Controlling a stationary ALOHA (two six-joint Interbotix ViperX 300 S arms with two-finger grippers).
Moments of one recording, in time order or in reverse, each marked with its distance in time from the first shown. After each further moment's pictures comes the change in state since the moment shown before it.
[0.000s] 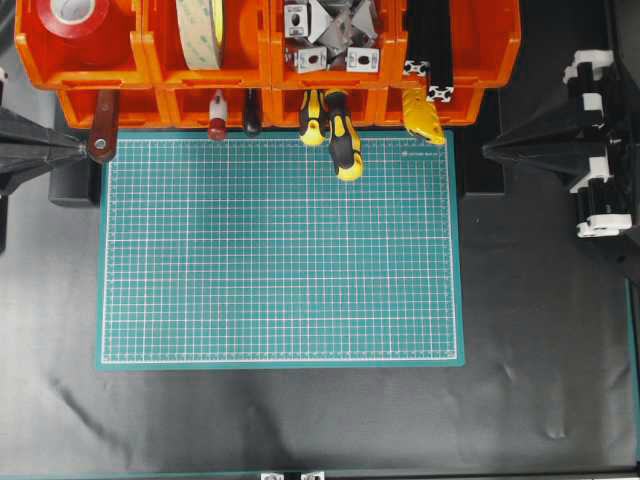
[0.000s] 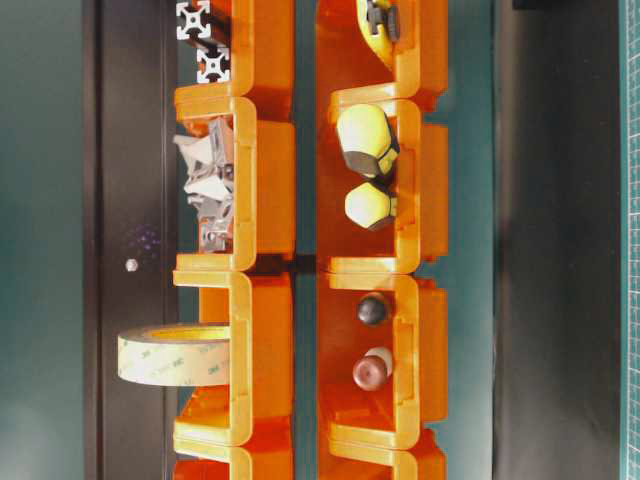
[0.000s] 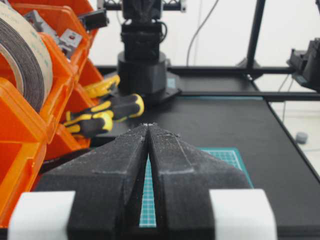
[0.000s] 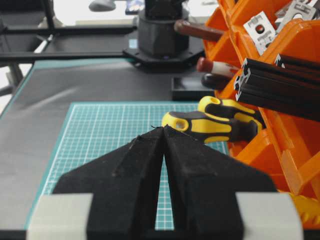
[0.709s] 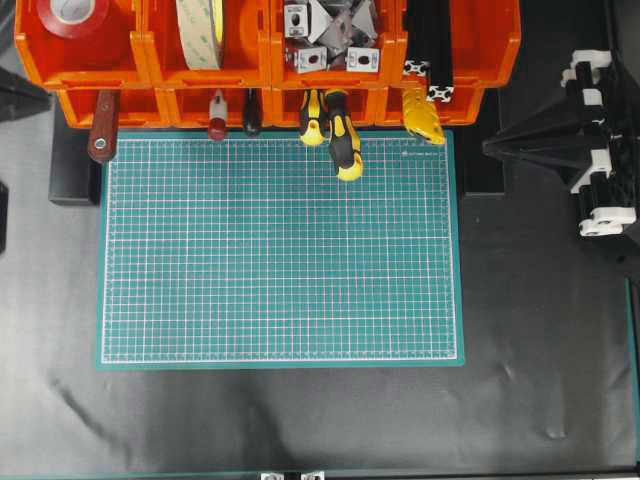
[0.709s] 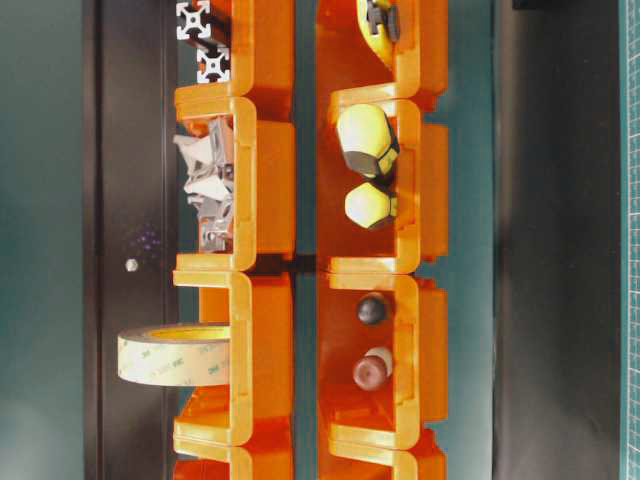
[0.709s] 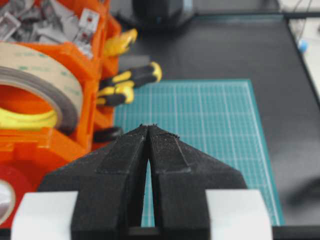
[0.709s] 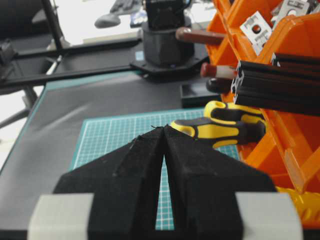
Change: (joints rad) left arm 0.021 0.101 -0.612 0.066 0.948 -0.009; right arm -0.002 0.005 0.000 0.051 -0.035 0.058
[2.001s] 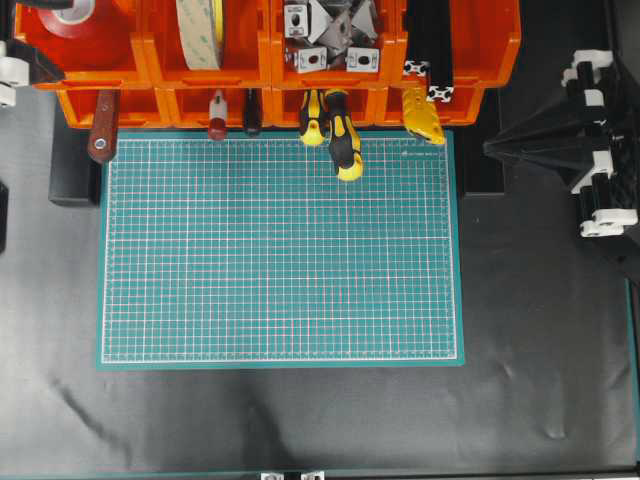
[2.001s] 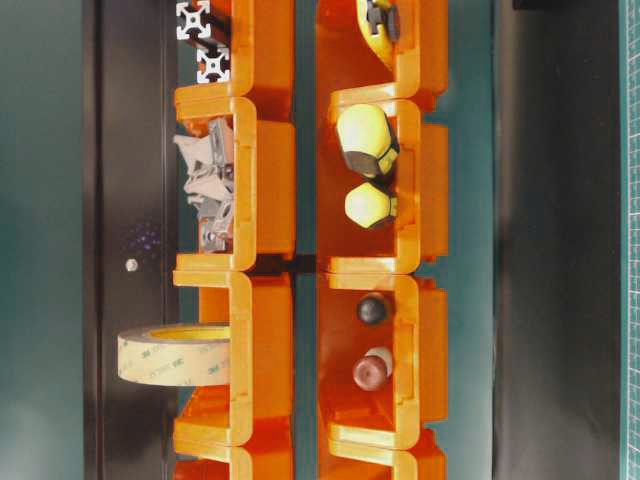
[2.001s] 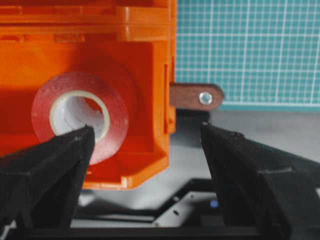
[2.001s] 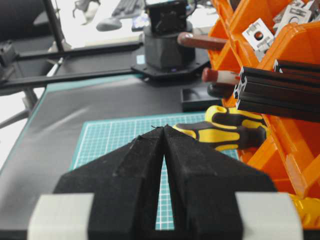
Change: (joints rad) left arm 0.186 0.508 -0.568 0.018 0.911 0.227; right arm 0.006 -0.002 0.000 -0.011 -0.005 -0.008
